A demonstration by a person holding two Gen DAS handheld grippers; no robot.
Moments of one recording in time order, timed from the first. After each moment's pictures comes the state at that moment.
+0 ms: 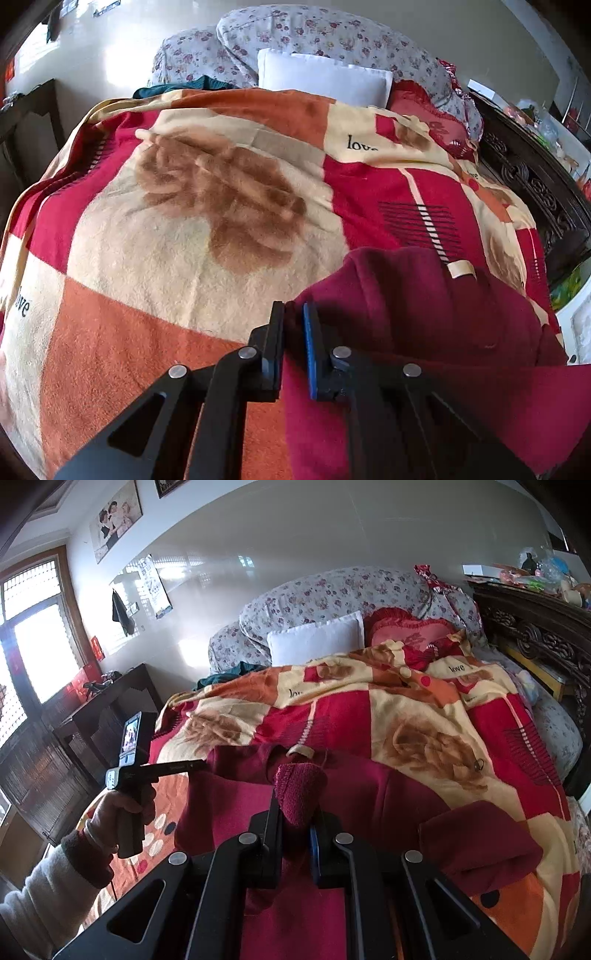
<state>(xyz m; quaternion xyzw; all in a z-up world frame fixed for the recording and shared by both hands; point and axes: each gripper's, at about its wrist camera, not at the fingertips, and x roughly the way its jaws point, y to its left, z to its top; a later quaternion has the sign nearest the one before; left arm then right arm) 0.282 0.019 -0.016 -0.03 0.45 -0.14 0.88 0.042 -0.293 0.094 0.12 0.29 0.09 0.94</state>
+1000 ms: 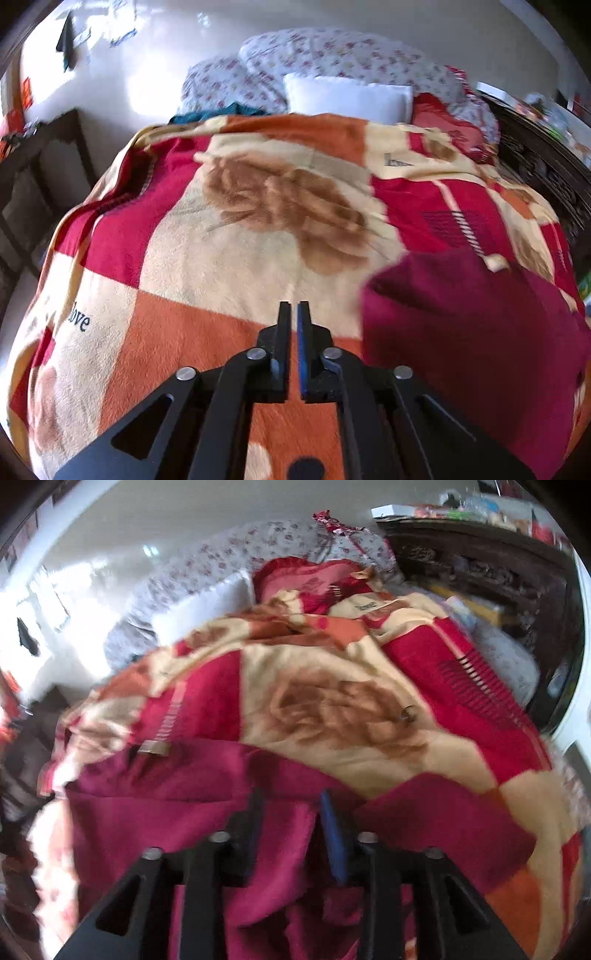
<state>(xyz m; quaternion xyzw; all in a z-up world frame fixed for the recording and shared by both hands) 0.256 0.062 -0.004 0.02 0.40 -0.10 0.91 0.110 -0.381 0.003 0.20 0.38 -0.04 0.90</state>
